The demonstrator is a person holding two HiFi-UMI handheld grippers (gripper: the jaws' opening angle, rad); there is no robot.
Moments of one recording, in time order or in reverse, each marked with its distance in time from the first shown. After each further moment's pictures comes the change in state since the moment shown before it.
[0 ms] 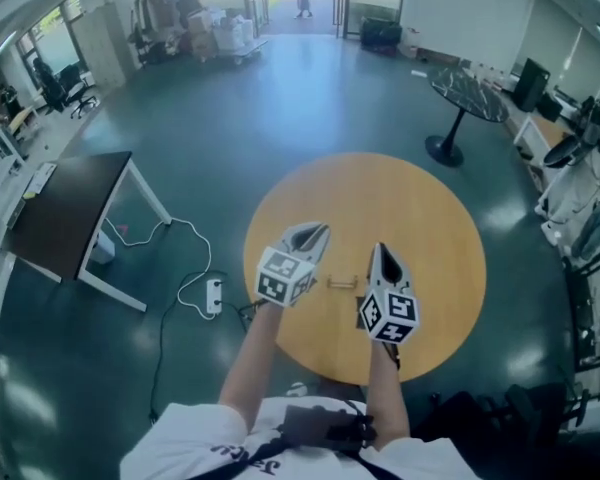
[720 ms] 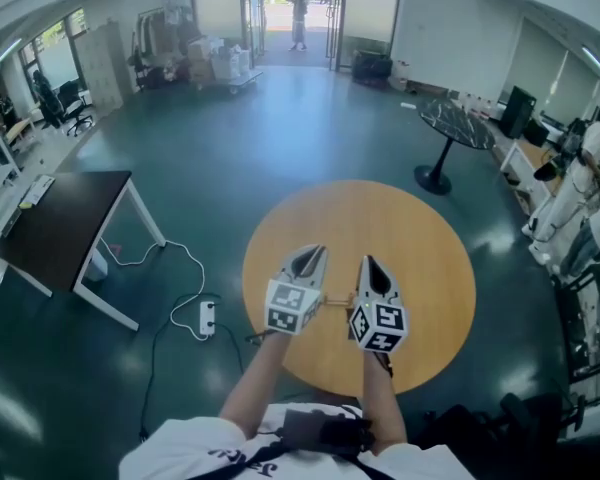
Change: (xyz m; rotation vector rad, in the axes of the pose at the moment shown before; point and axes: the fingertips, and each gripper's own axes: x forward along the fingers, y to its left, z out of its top) left arm -0.032 -0.018 0.025 0.010 -0.157 0.136; right arm -0.010 0.030 0.020 -0.070 -0.065 0.024
